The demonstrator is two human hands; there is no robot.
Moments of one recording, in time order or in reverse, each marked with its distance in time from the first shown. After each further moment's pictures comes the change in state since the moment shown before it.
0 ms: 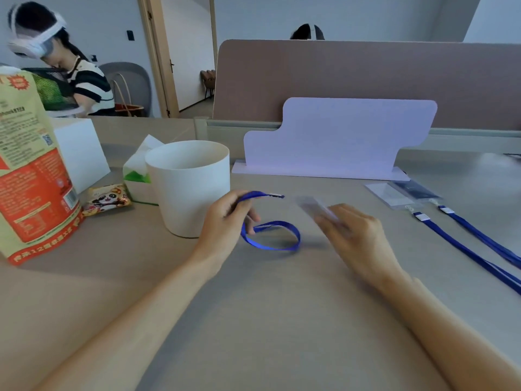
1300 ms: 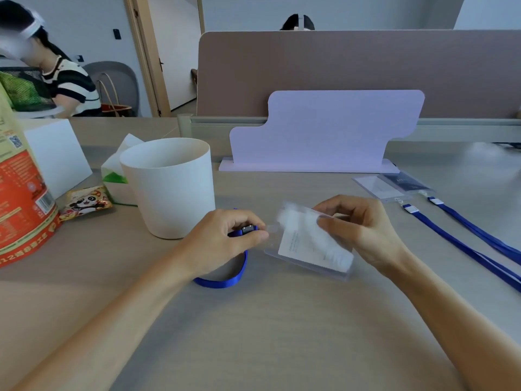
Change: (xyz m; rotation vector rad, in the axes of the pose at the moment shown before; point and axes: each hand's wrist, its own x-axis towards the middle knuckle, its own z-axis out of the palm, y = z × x) left_hand -0.011 0.012 -0.002 0.386 -0.438 0.096; right_hand 0.009 -0.005 -0.032 0.583 -0.195 0.267
